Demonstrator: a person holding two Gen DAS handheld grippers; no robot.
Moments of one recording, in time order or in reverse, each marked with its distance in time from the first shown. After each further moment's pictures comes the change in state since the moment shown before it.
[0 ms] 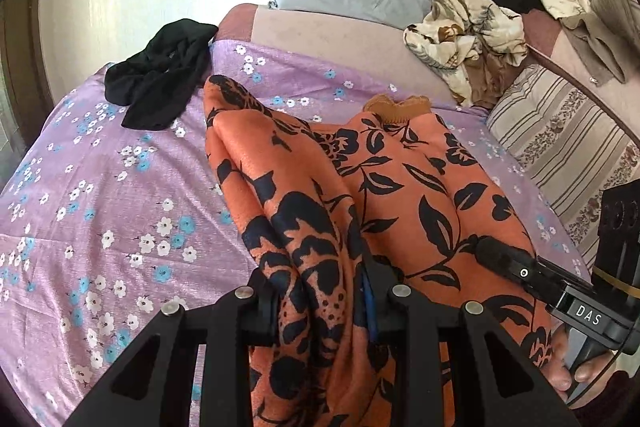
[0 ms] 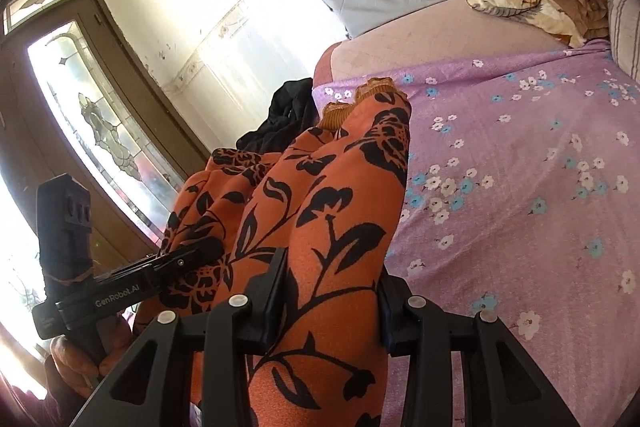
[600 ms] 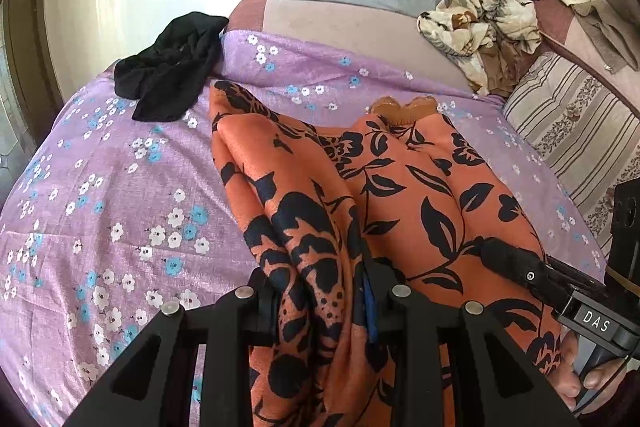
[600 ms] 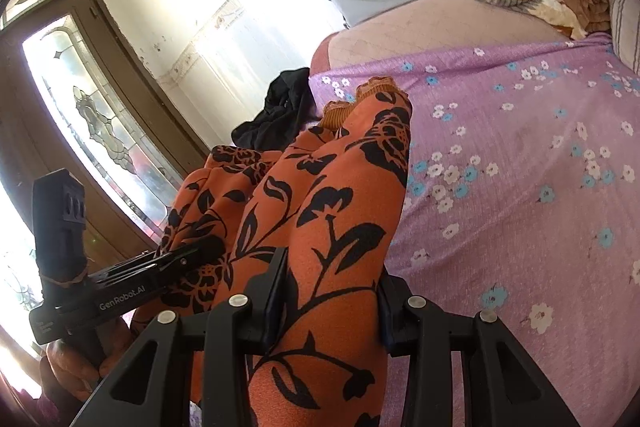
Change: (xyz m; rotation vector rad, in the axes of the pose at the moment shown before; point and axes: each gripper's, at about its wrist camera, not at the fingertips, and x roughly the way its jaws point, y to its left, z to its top) left arm 0.012 0.000 -0.006 0.011 0.030 0.058; right arm 0.017 0.001 -0.006 0.011 0.036 -0.020
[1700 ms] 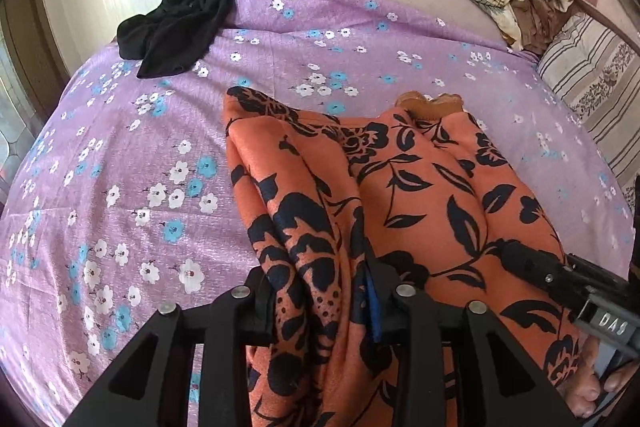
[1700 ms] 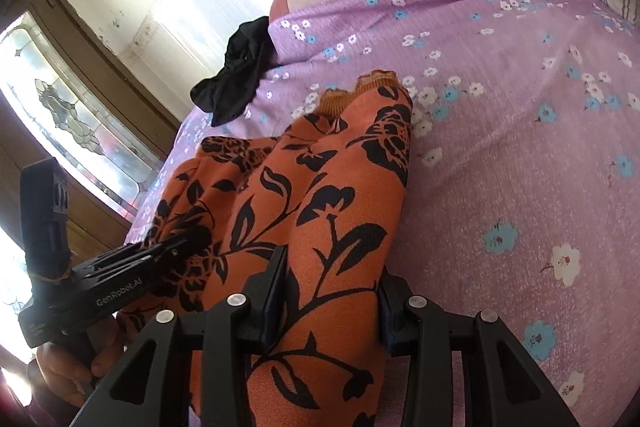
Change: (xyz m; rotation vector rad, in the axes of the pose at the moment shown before) left arm 0.049 0.007 -0.018 0.021 0.139 0.106; right arm 0.048 -0.031 -0.029 0.091 0.159 -0.067
